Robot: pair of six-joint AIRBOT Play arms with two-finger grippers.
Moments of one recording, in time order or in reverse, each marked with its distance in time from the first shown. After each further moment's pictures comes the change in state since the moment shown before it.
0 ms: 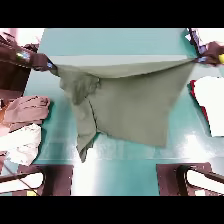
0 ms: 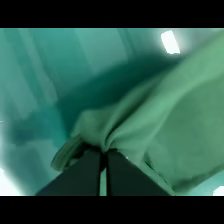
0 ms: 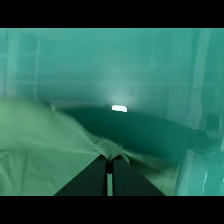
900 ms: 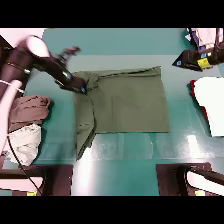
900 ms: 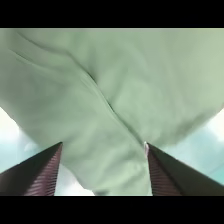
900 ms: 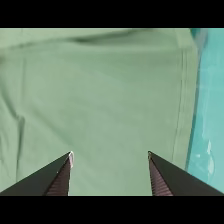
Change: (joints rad) left arm -0.397 -0.099 -0.028 0.292 -0.139 -0.265; right arm 0.099 0.064 -0.108 -0.056 -0.066 -0.015
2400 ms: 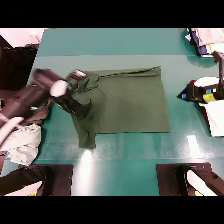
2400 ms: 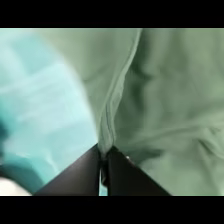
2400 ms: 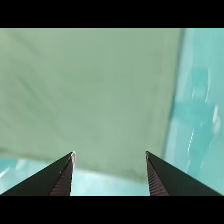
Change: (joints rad) left arm -0.179 0.320 -0.371 0.449 0.106 -0.236; right arm -0.125 0.320 -0.476 0.003 0.088 -0.058
